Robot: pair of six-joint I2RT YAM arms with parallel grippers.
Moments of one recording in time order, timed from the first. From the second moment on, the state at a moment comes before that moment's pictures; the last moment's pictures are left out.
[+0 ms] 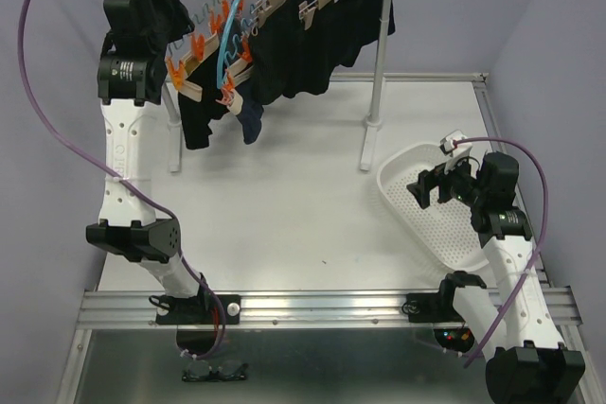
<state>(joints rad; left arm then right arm) -0.07 1.65 2.23 -0.68 -0.14 -0.29 -0.08 0.76 0.67 -0.39 -0.60 -0.29</state>
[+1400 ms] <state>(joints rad) 0.07 1.52 2.12 -0.57 -0.01 -0.30 -0.08 0.76 0.67 -0.39 -0.60 -0.29</state>
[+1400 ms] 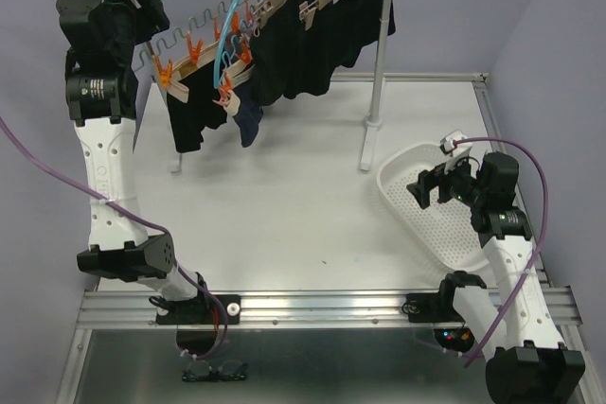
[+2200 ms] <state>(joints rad) 0.09 1.60 2.10 -0.59 0.15 -0.34 -0.08 0.76 0.67 -0.39 -0.60 -0.29</state>
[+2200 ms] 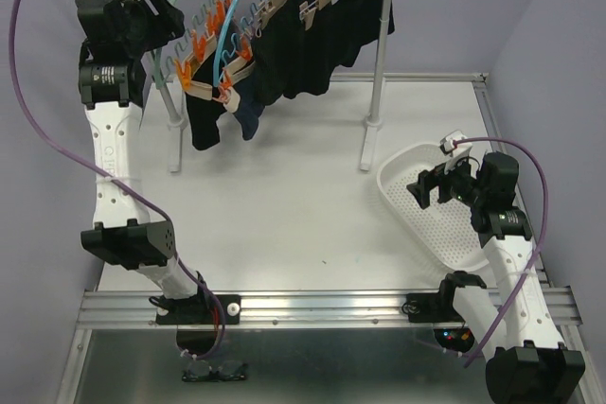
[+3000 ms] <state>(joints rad) 0.06 1.65 2.11 -0.58 0.16 -0.33 -0.08 0.76 0.67 -0.39 -0.60 -0.29</state>
